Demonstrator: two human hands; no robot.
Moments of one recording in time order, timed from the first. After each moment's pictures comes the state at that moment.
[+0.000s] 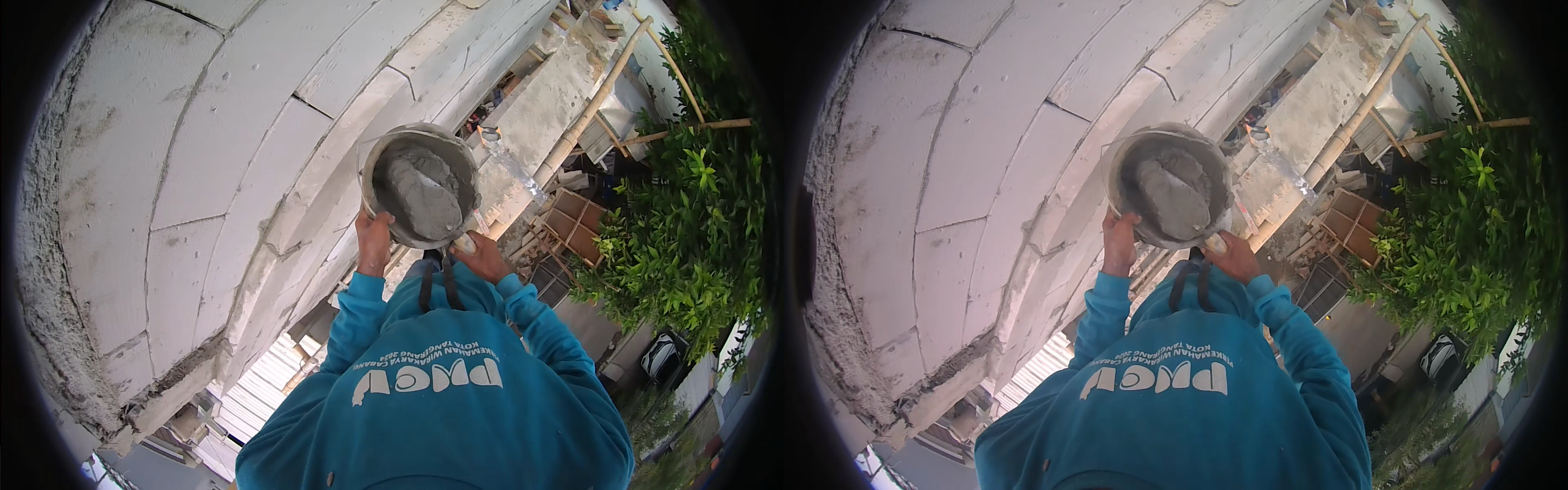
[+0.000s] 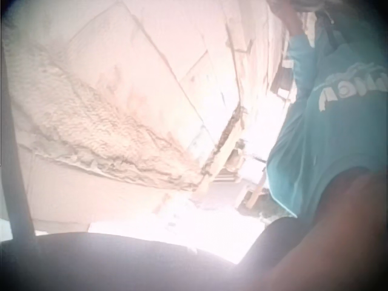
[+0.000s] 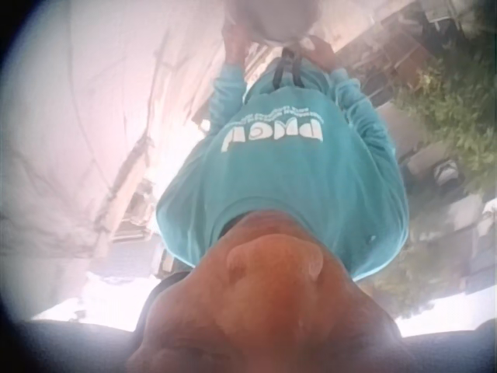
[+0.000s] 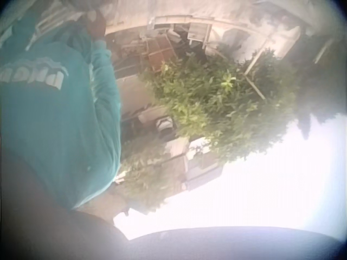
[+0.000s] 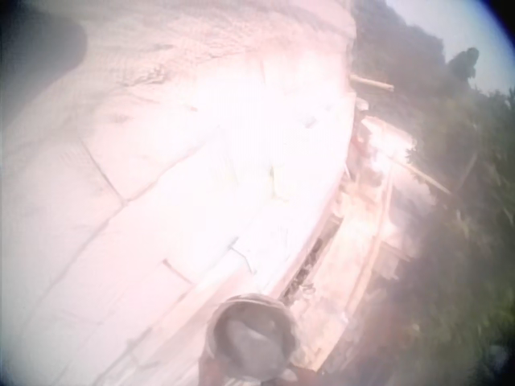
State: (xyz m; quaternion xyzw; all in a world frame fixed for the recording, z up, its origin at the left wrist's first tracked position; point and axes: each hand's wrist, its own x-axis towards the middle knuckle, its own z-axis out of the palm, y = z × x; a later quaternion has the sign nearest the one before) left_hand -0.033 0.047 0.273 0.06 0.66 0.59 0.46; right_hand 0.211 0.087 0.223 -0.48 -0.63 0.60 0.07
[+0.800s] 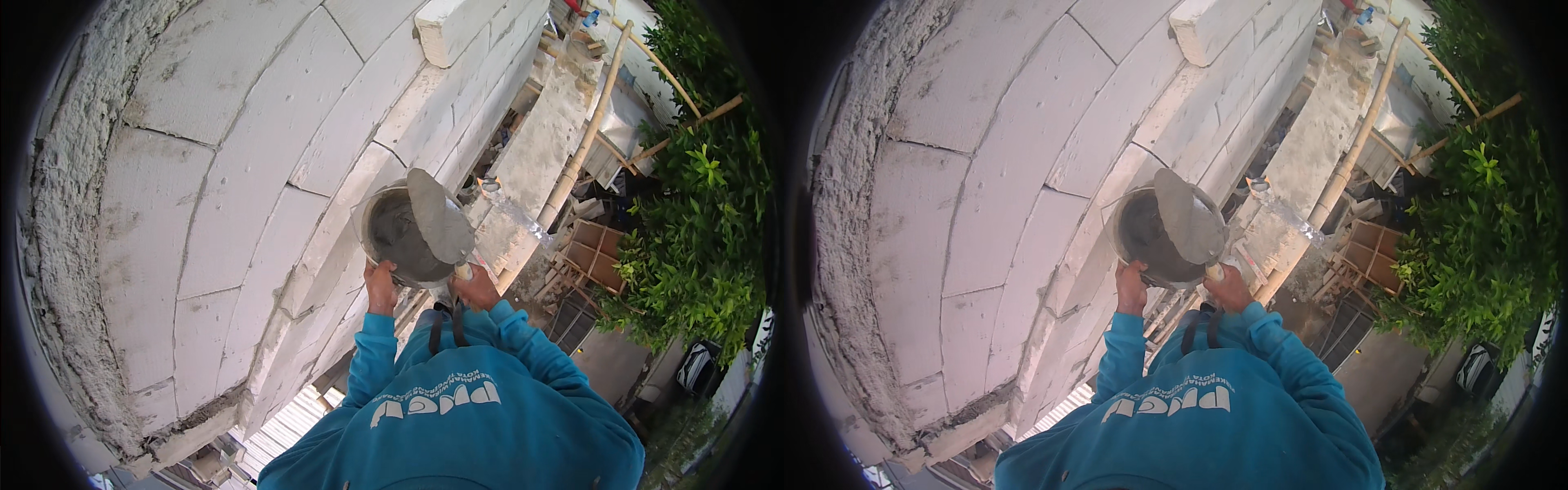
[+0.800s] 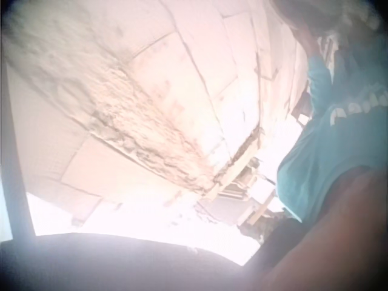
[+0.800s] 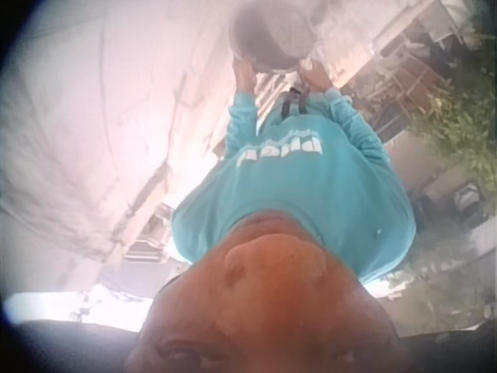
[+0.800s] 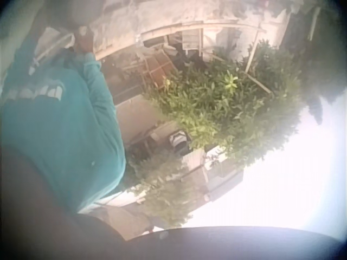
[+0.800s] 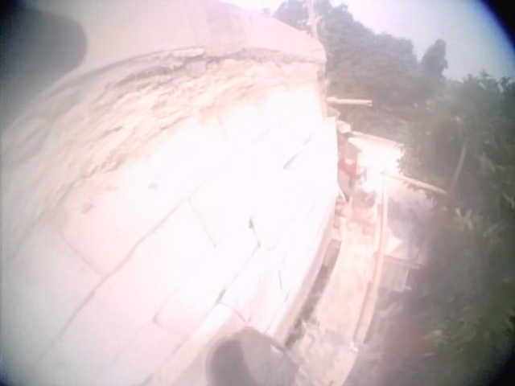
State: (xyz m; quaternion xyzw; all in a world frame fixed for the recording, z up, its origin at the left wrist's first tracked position) left_hand -0.018 0.110 0.250 -0.01 0.62 0.64 0.45; right_hand 0.201 0.164 0.226 -0.47 -0.45 0.75 0.14
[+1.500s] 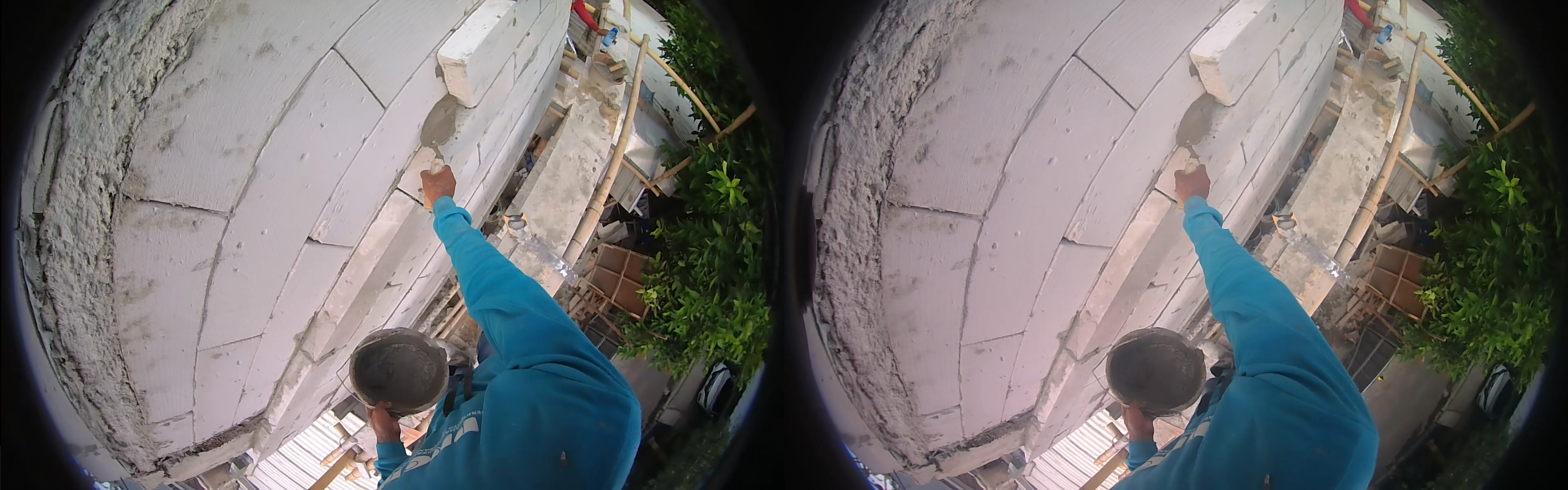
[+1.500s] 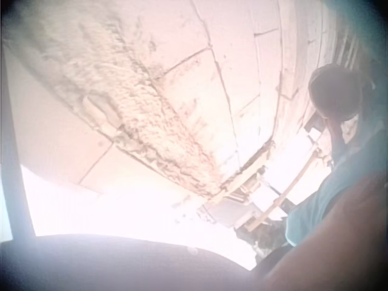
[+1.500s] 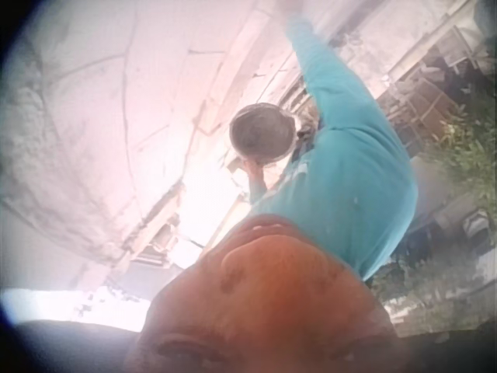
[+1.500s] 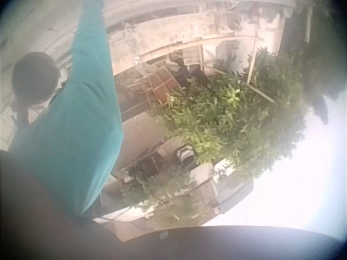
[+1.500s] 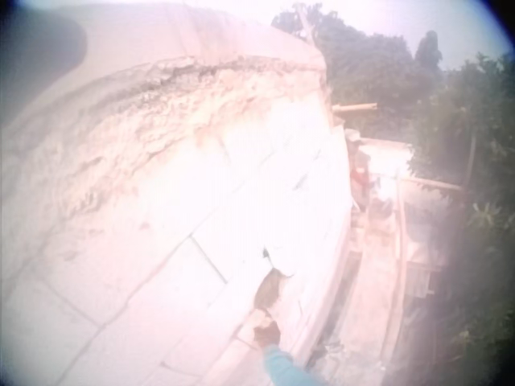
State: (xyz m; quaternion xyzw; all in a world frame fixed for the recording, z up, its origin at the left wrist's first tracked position) left_hand -0.001 -0.094 0.254 -0.20 0.69 0.63 0.29; right_hand -0.056 0.468 0.126 -0.68 -0.45 0.49 0.31
